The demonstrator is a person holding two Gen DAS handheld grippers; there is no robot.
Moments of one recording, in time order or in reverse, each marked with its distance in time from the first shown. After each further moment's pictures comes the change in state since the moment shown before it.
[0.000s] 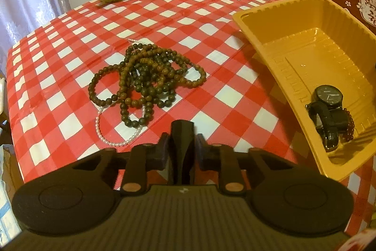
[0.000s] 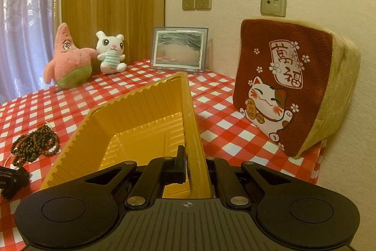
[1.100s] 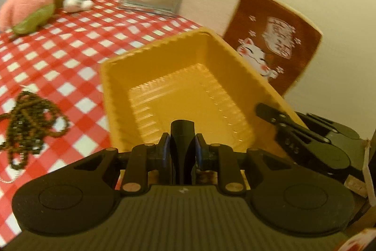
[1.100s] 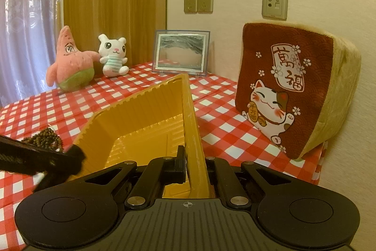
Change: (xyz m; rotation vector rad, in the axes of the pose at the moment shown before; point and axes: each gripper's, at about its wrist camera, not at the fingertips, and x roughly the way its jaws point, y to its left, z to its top) left arm -0.042 -0.107 0.047 0.033 -0.086 -0.410; right arm -0.003 0.002 0.005 0.003 -0.007 0.011
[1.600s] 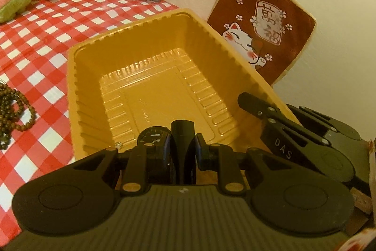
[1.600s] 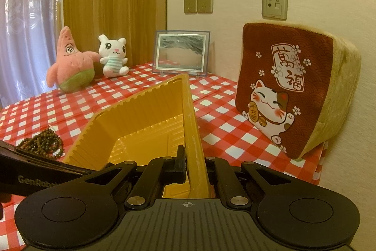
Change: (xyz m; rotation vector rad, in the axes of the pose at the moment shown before) left arm 0.031 -0.016 -0.002 -0.012 0.063 -0.063; right arm -0.001 0.001 0.001 0.002 0.001 0.000
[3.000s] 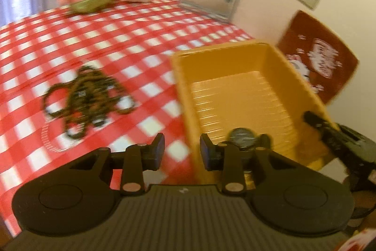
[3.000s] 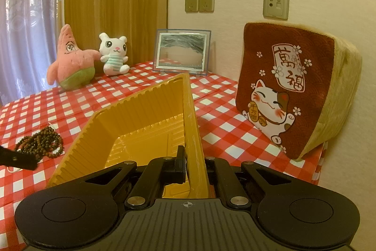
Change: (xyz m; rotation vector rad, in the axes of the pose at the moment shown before) left arm -0.075 0.081 -0.024 -0.179 -0.096 0.246; right arm 0.002 -0.005 0.001 -0.003 0.005 0.005
